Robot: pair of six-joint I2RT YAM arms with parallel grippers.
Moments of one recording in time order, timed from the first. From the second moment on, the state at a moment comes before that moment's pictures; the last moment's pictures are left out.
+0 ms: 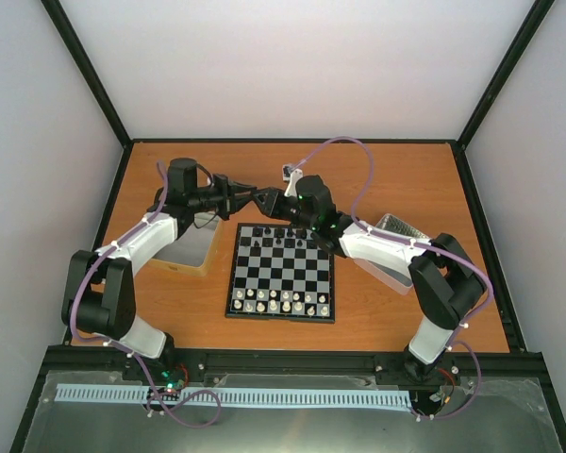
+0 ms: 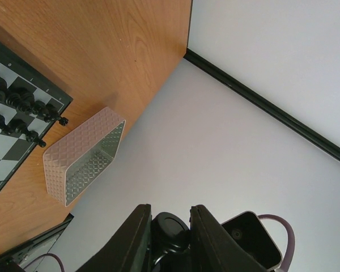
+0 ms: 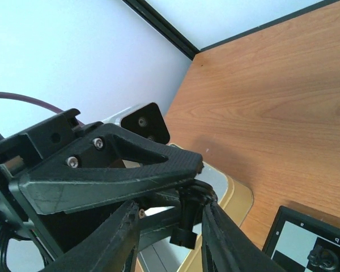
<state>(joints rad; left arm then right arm) -0.21 1.52 0.97 0.08 0.83 -1.72 0.76 1.71 1.11 0.36 -0.21 0.82</state>
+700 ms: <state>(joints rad) -0.21 1.52 0.96 0.11 0.83 -1.73 0.76 1.72 1.14 0.30 -0.21 0.83</state>
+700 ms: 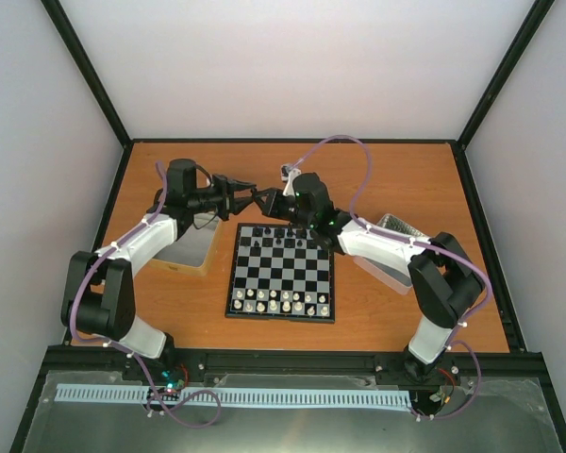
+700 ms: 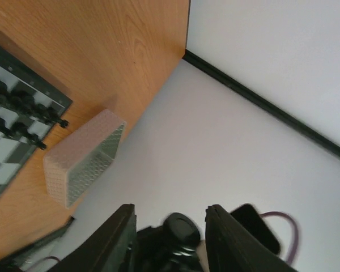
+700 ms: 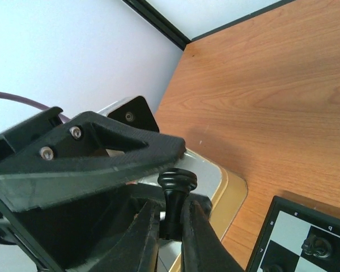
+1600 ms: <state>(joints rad) -0.15 0.92 0.85 -0.50 0.08 -0.62 0.80 2.20 1.95 -0.91 -0.25 0.45</state>
